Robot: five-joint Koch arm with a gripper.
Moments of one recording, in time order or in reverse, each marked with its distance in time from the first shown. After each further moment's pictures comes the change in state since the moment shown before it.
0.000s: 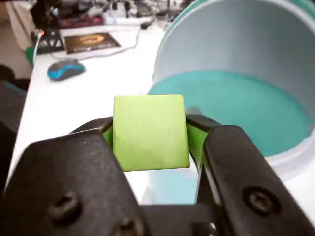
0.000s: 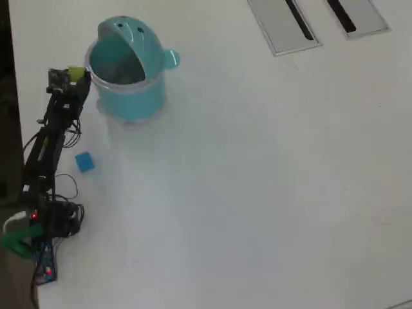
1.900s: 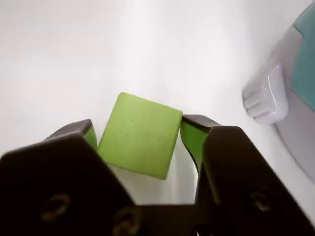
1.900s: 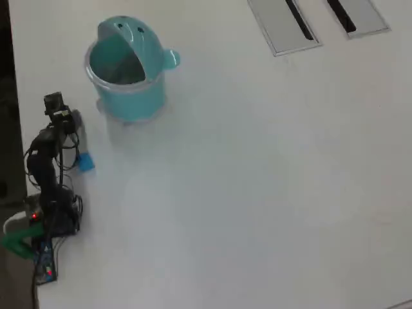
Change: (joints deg) arm -16.4 -31.6 11.2 -6.4 -12.7
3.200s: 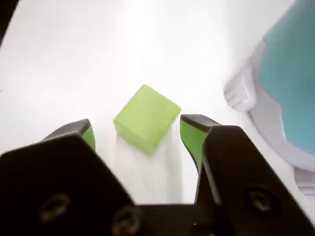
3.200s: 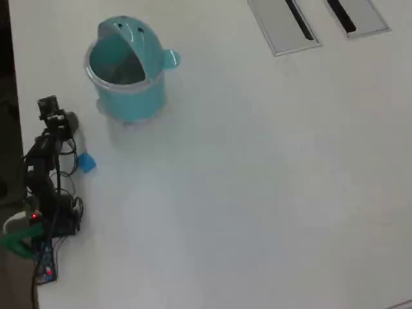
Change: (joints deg) arm 0.6 15.6 11.6 0.2 -0.4
